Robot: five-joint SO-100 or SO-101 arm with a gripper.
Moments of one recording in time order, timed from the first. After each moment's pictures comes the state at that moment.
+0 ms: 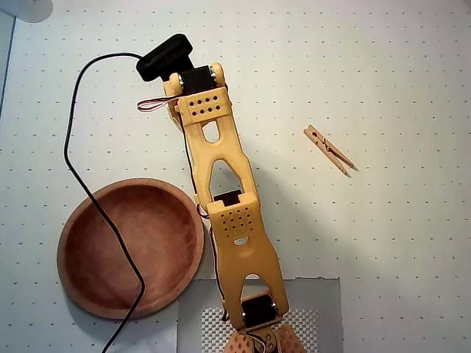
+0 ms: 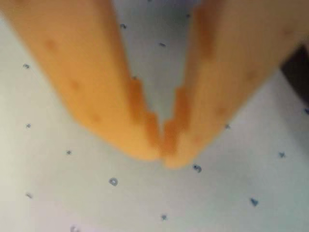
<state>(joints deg) -17.1 43.7 22.9 100.5 73.3</state>
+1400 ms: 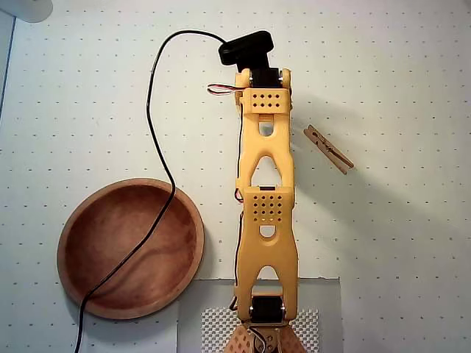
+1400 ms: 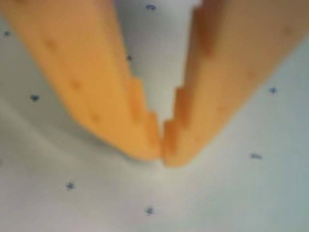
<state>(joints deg) 0.8 32.7 22.9 87.2 70.7</state>
